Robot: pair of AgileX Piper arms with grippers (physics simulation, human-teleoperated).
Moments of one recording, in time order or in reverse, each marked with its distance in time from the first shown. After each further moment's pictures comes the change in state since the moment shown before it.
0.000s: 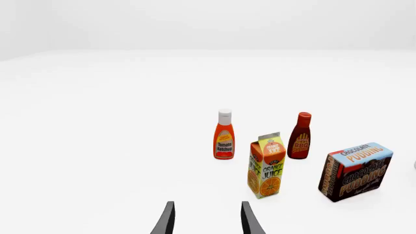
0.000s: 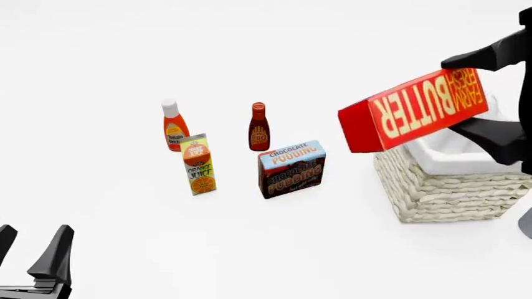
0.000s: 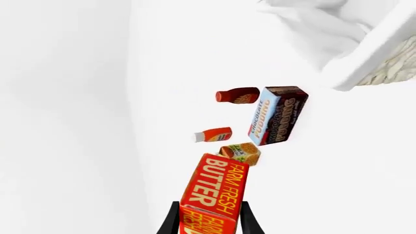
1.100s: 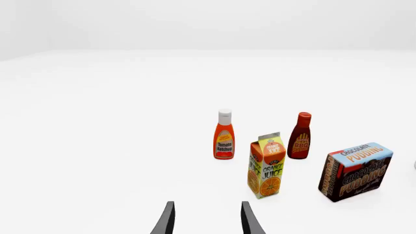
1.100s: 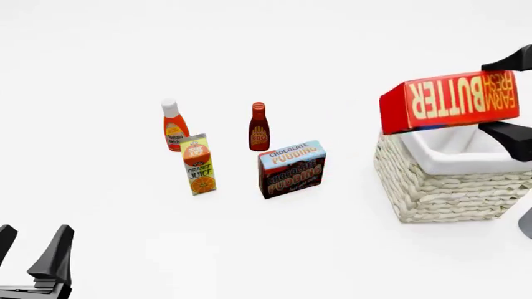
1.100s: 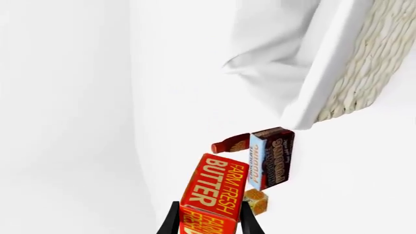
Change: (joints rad) left arm 0.000 0.000 0.000 0.000 0.000; right arm -0.250 0.009 0.069 -0.061 0.078
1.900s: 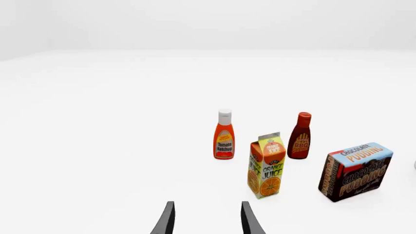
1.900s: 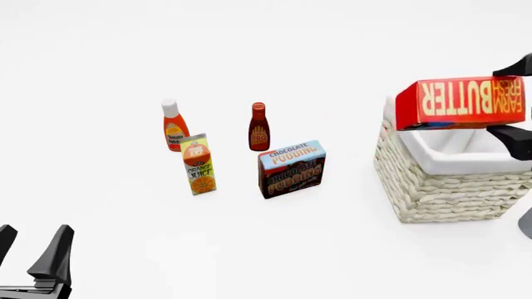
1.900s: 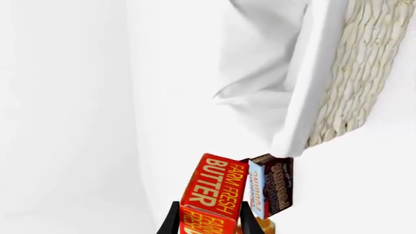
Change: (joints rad) left arm 0.000 0.000 0.000 0.000 0.000; right arm -0.117 0.035 0.058 -0.085 0.022
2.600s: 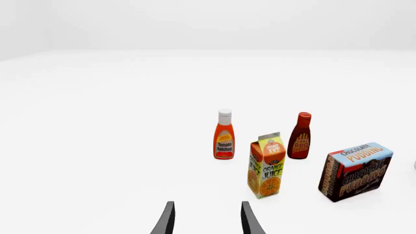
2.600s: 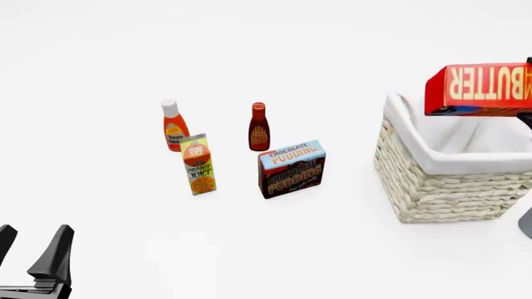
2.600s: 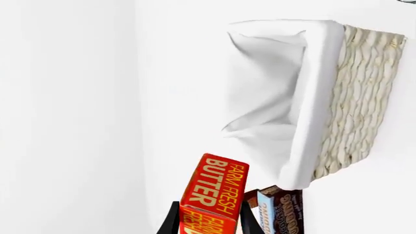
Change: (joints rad) left arm 0.000 0.000 0.000 0.000 0.000; right arm -0.136 0.045 -0.048 -0.028 -0.034
